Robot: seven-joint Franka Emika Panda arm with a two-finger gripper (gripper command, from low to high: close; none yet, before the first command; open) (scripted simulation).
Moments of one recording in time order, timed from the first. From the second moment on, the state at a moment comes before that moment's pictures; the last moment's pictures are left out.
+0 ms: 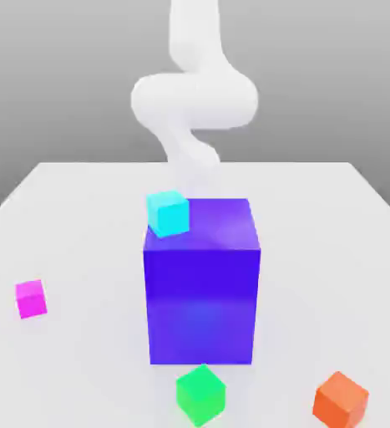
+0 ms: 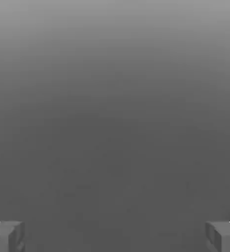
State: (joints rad) arm 0.01 -0.73 -0.07 -2.33 -0.01 2.34 0.71
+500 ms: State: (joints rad) arm 0.05 -0.35 -0.50 -2.53 0.02 2.58 0.10
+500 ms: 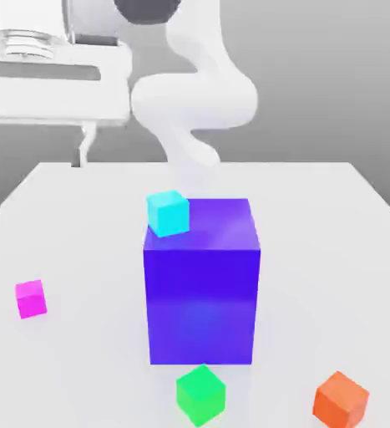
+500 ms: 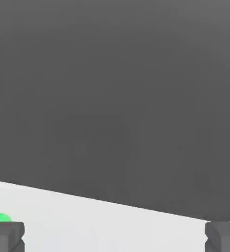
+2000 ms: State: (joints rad) arm -0.20 0.16 -0.64 -2.73 0.32 2.85 -0.76
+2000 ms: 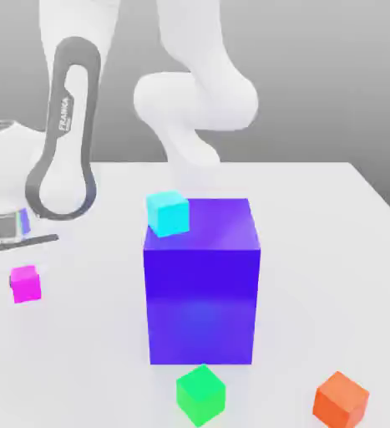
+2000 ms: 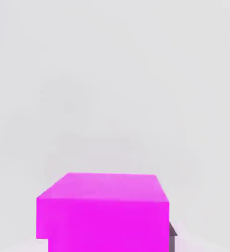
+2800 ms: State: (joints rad) arm 0.10 0.10 -0.33 -2.58 0.03 2.68 -1.41
